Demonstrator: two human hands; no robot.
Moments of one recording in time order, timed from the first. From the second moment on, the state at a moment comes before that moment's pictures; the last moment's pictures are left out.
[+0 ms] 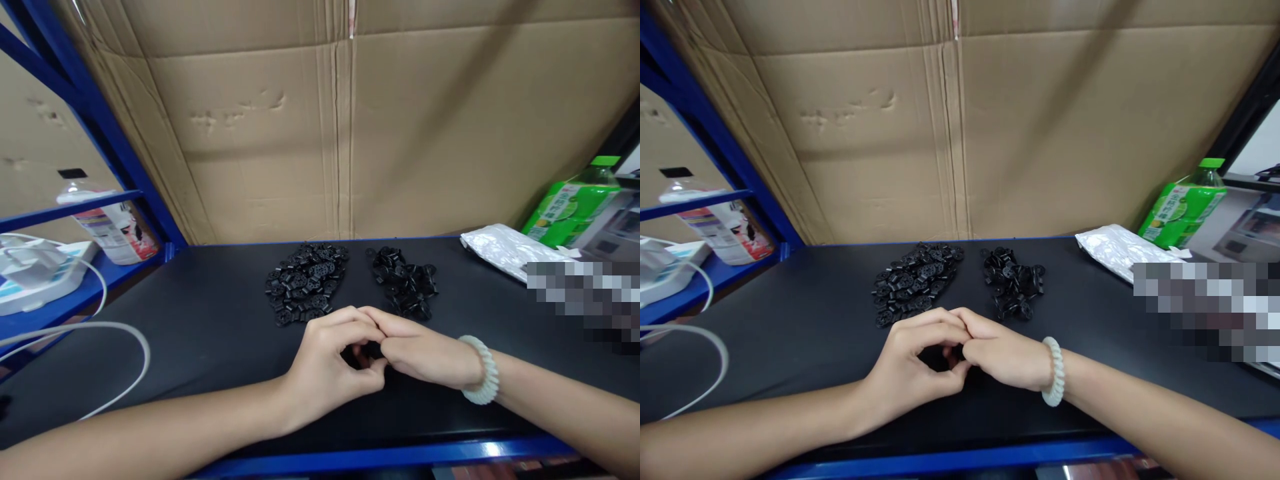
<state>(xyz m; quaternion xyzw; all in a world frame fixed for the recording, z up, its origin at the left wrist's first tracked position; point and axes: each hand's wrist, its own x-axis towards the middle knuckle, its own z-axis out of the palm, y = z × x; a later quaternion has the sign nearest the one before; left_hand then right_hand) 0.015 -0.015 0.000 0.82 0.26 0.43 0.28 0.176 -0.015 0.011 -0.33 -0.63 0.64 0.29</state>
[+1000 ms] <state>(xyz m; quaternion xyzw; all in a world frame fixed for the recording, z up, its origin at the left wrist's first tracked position) 0.008 -0.017 0.003 0.79 0.29 0.44 0.31 0.170 -0.016 0.003 -0.25 -0.52 0.74 0.34</state>
